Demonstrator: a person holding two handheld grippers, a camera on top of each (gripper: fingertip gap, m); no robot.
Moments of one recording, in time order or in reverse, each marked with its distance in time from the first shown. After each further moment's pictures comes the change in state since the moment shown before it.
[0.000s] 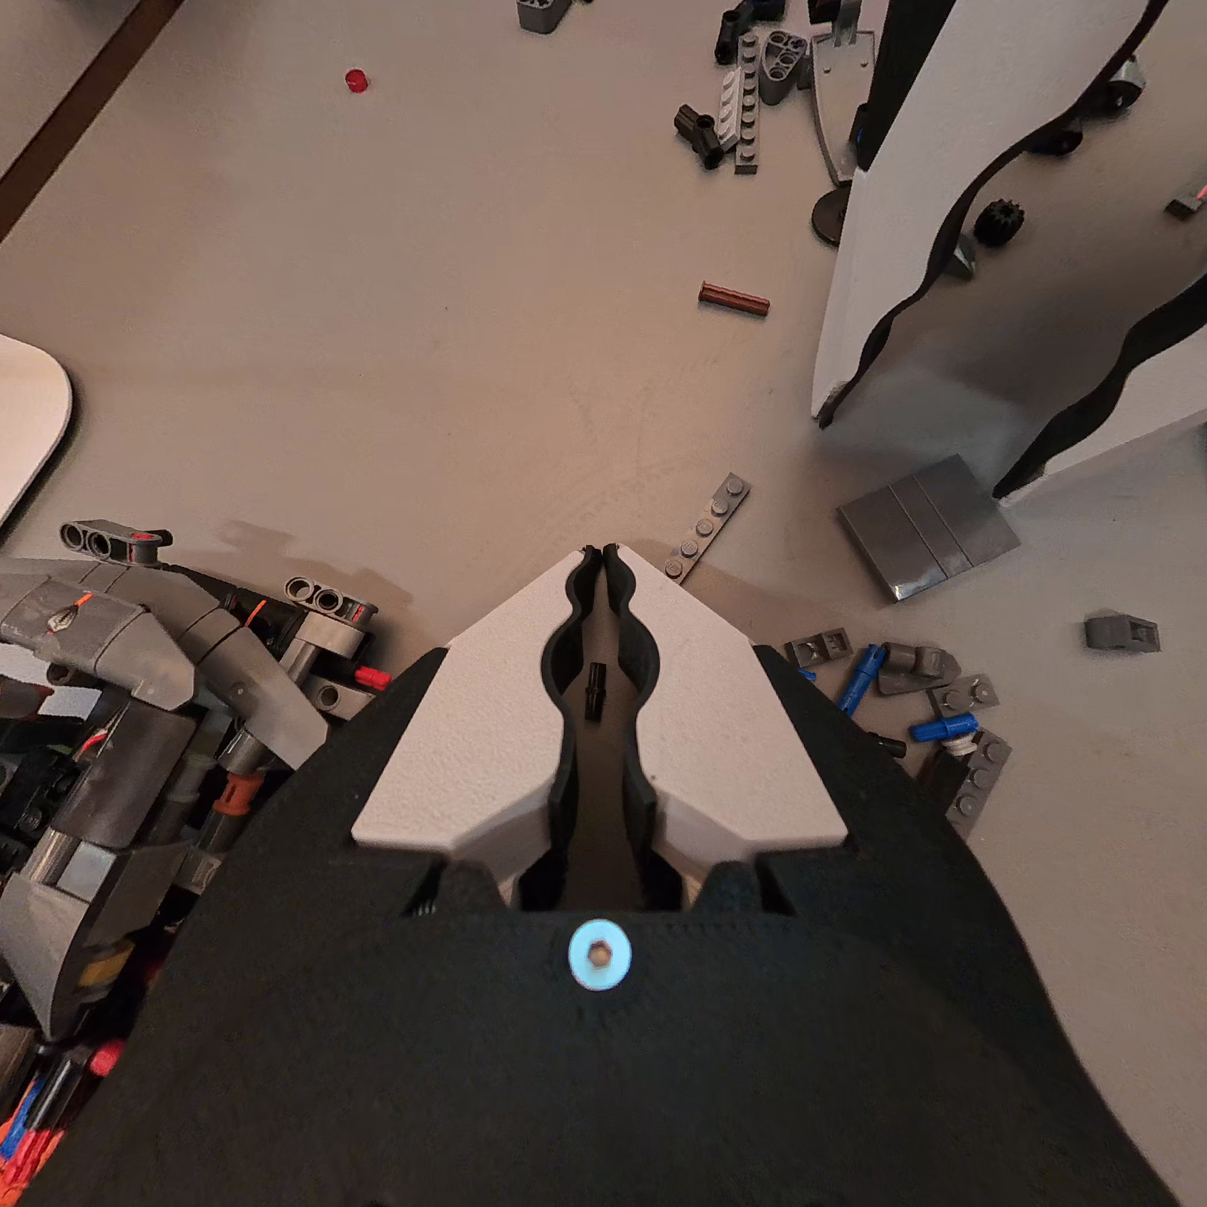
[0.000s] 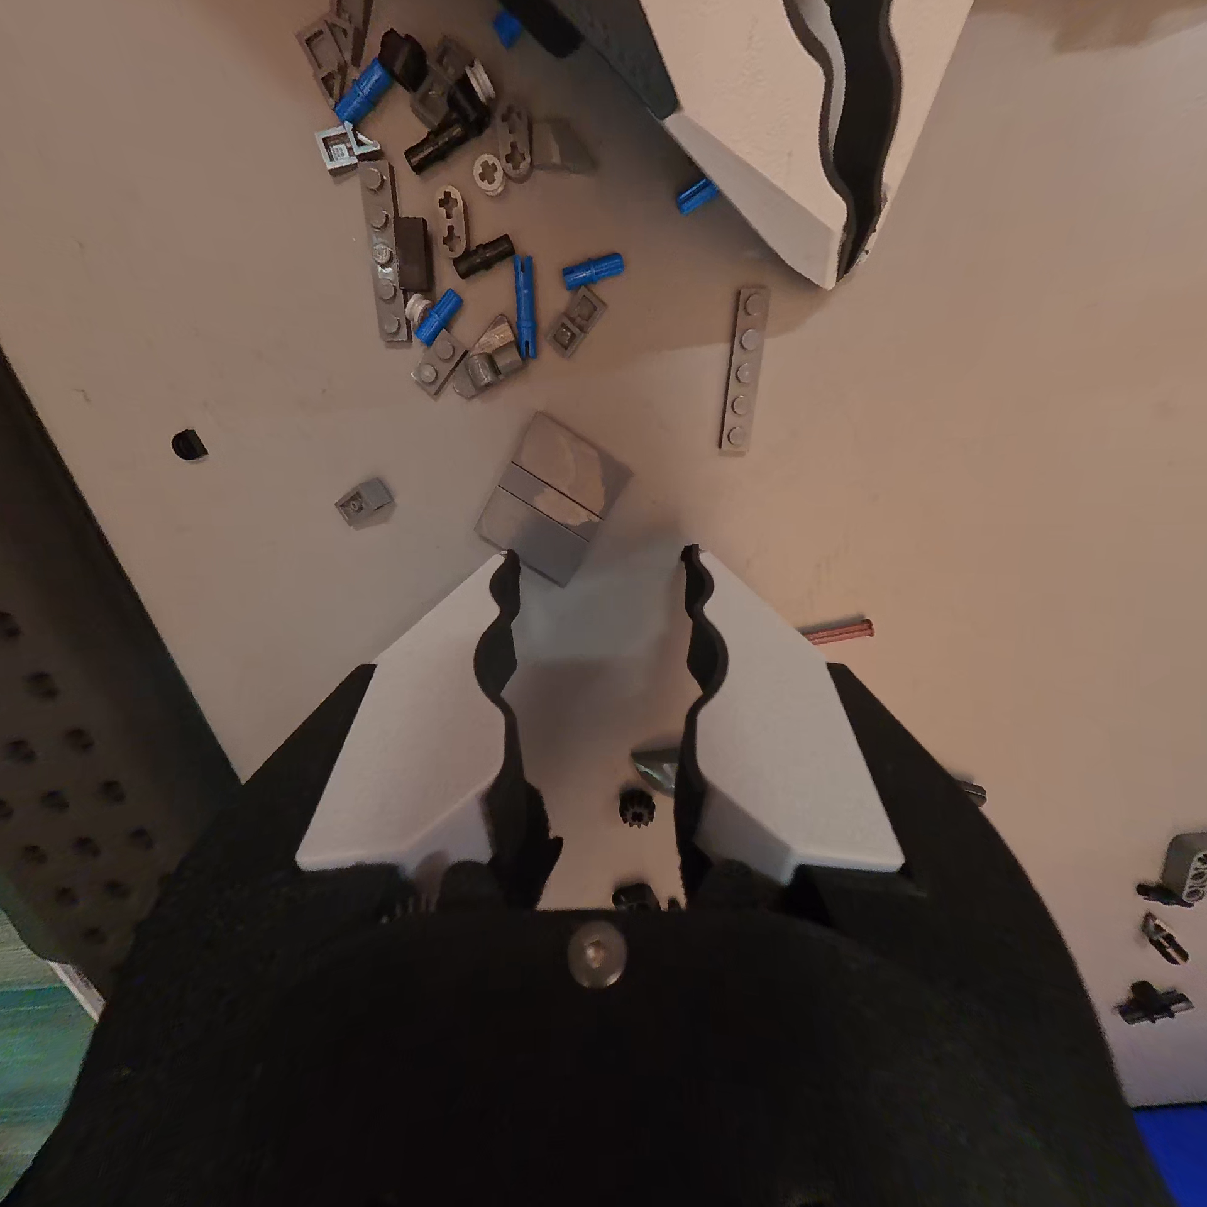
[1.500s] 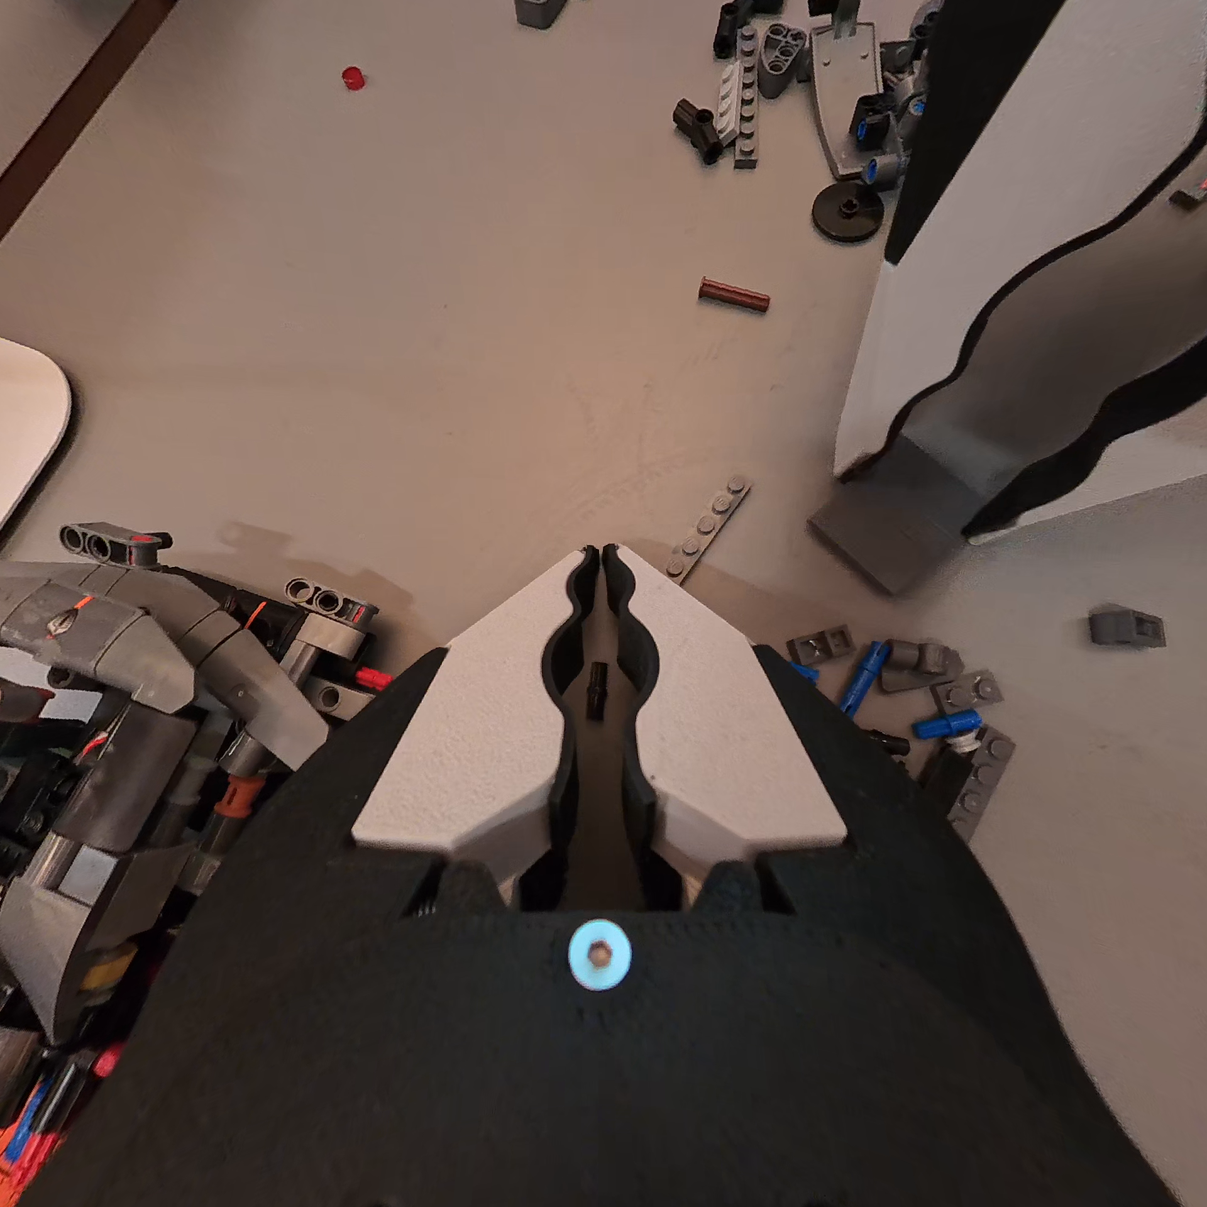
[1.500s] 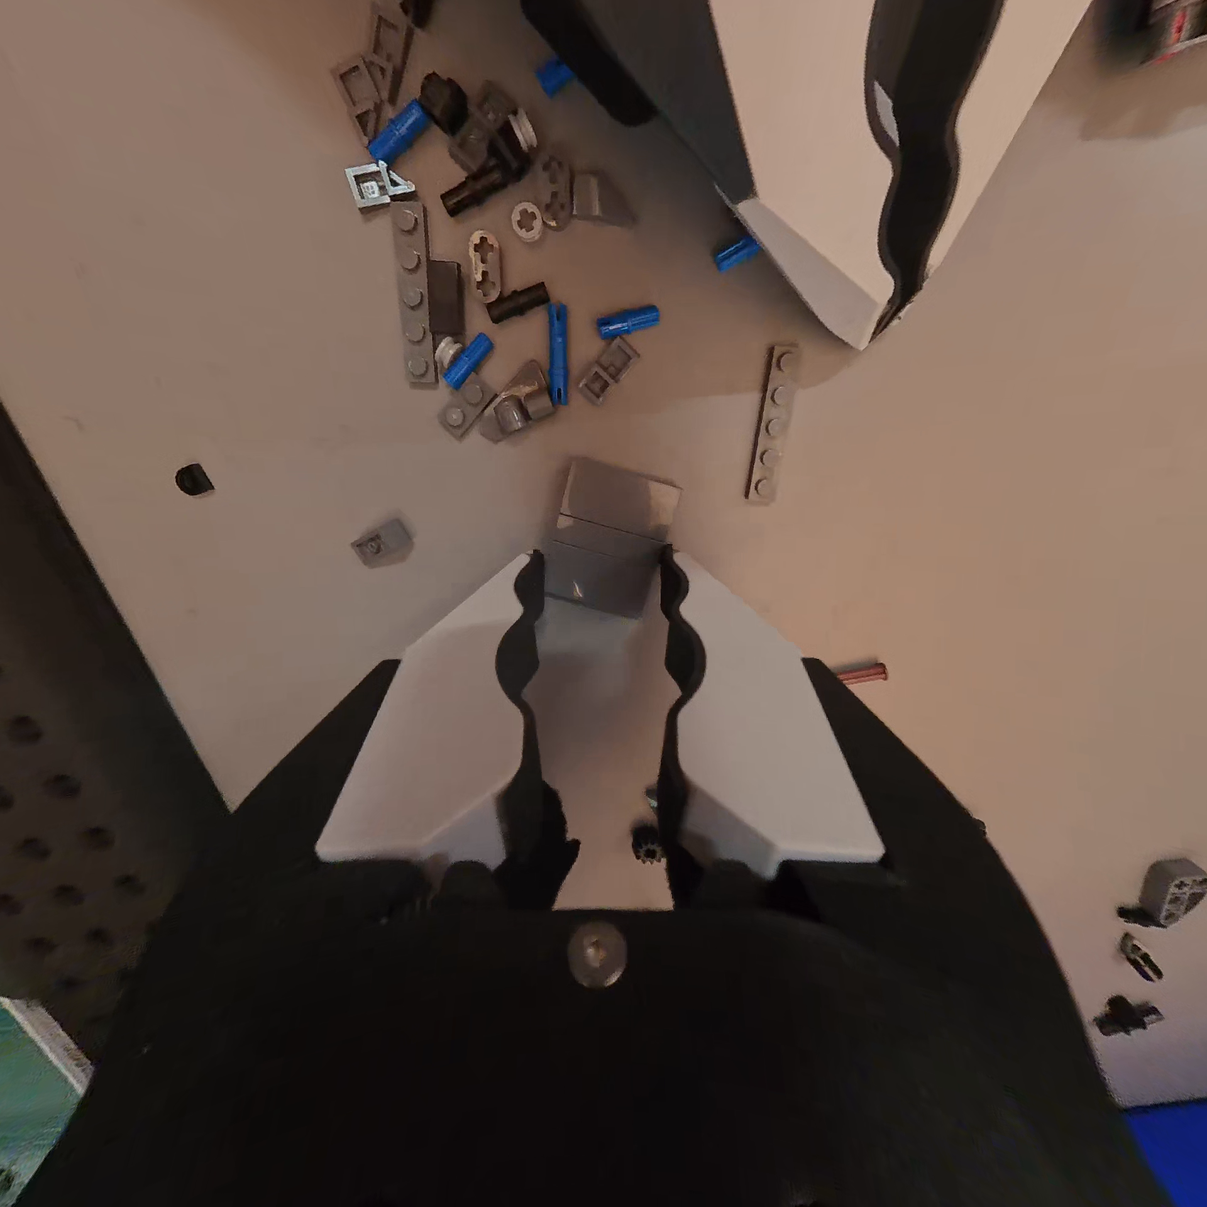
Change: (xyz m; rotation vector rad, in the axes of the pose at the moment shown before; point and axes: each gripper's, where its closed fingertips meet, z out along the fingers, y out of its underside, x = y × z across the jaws) left arm -0.001 0.001 0.000 -0.004 0.002 0.008; right arm -0.007 -0.011 0.008 -0.003 0.042 -0.036
